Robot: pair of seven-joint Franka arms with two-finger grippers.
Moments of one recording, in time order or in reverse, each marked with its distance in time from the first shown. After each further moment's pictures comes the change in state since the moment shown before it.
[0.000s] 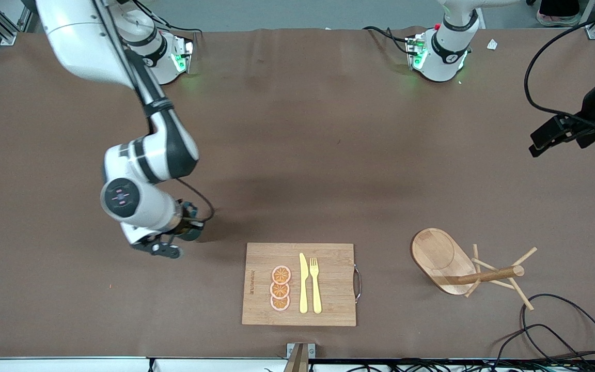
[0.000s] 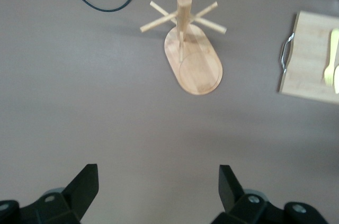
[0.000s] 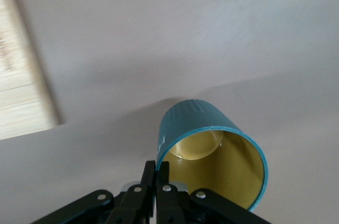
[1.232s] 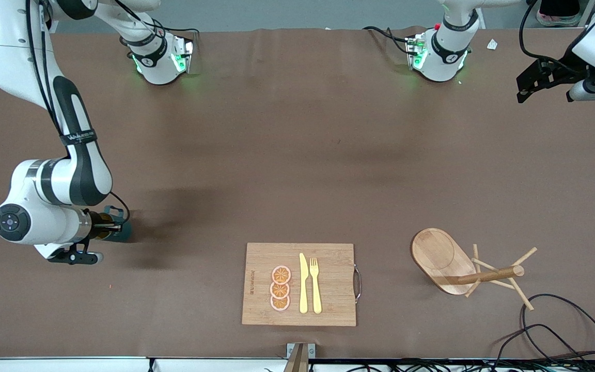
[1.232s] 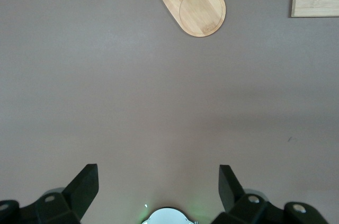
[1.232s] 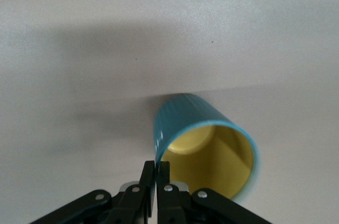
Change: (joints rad) left arm -0.028 -0.229 0.011 -0.251 -0.007 -0.073 0.137; right arm -0.265 0.011 -0.005 -0.059 -0.082 -0.042 -0.353
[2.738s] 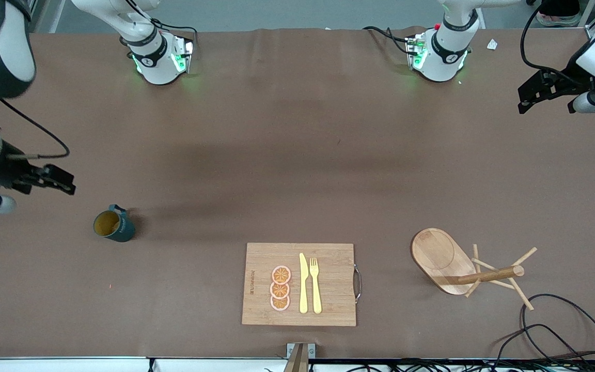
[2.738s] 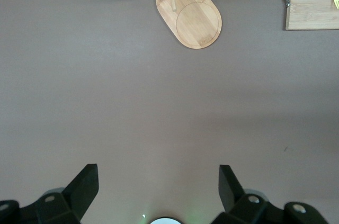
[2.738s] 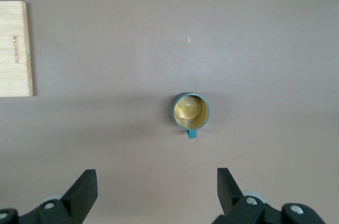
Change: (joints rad) left arm 0.001 0.064 -0.001 0.067 -0.003 0.014 0.001; right arm 0.020 -0.442 0.028 0.100 0.000 -0.296 0.001
